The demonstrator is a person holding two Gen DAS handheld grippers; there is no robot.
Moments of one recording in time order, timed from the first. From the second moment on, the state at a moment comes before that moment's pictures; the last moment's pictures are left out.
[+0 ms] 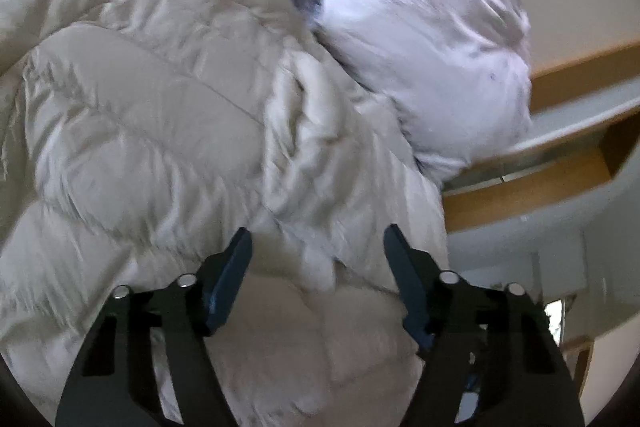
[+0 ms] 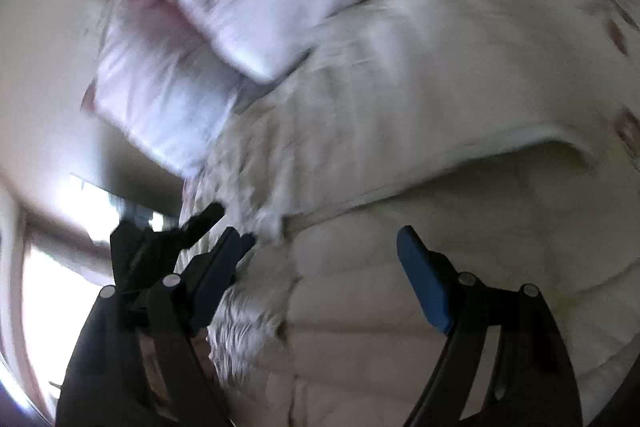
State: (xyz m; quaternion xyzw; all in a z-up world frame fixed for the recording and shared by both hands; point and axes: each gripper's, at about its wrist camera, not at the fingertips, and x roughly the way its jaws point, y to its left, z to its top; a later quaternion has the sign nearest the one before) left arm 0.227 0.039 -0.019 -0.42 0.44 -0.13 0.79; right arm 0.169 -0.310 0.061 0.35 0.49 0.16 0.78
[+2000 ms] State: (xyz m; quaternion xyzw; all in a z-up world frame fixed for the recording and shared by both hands) left arm 0.017 0.336 -0.029 -0.54 0.27 0.12 0.79; right arm 0.226 -0.088 0.073 0.00 0.51 0.21 0.84
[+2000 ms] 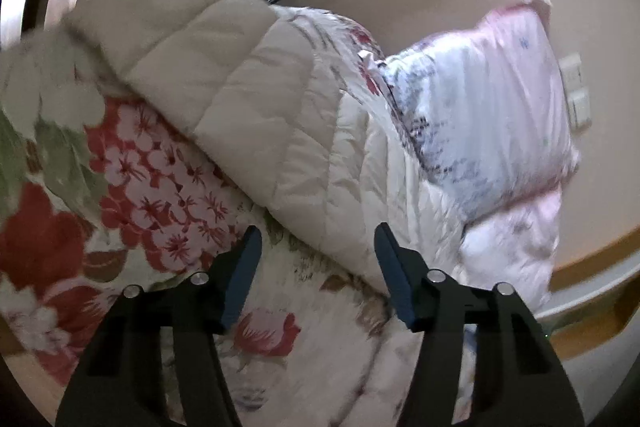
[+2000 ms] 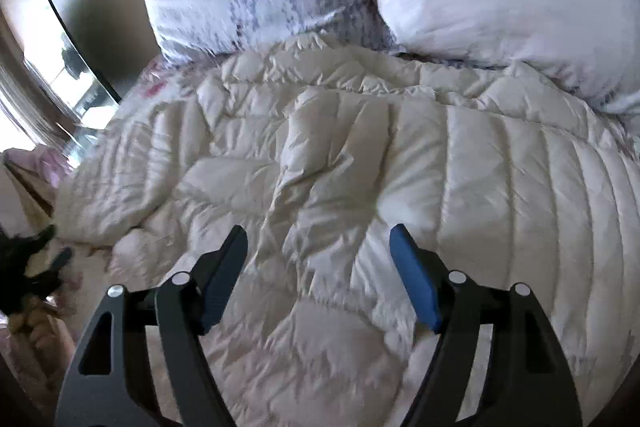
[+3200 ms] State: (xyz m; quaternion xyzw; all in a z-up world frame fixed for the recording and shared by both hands) left arm 0.110 0.194 0.106 -0.42 0.19 -0.06 0.88; right arm 0.180 -0.216 0.089 0.08 0.48 0.19 0.85
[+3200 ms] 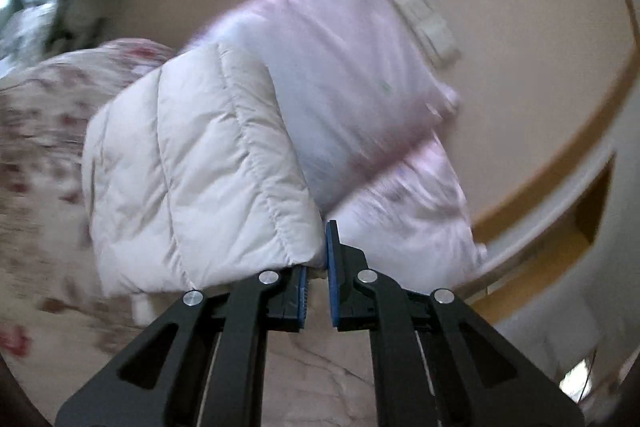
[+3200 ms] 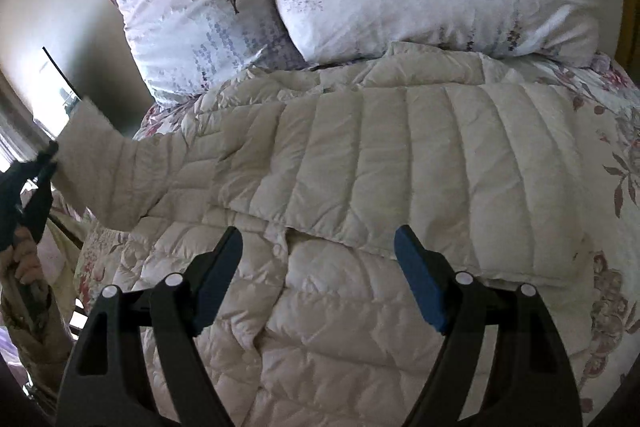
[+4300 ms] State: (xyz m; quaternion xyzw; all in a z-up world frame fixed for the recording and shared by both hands) left arm 0.056 0.100 0.028 -0.25 0.38 -0.07 0.89; right arm 0.140 -0.031 0.104 -0.20 0.31 0.35 0.86
